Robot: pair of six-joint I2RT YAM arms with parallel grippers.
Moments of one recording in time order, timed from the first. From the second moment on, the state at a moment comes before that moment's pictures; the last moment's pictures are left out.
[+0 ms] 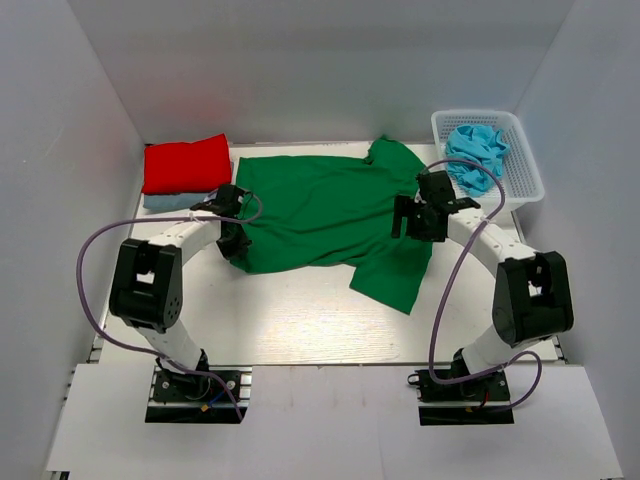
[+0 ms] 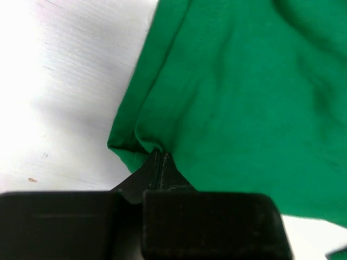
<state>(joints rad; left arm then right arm) -0.23 1.71 1.07 -0.58 -0.14 -0.67 0.27 1.59 1.09 -0.50 -0.02 0.29</state>
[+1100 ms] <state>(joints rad) -0.22 1.70 1.47 -0.79 0.09 -0.68 0.27 1.64 1.16 -0.55 -0.04 0.28</state>
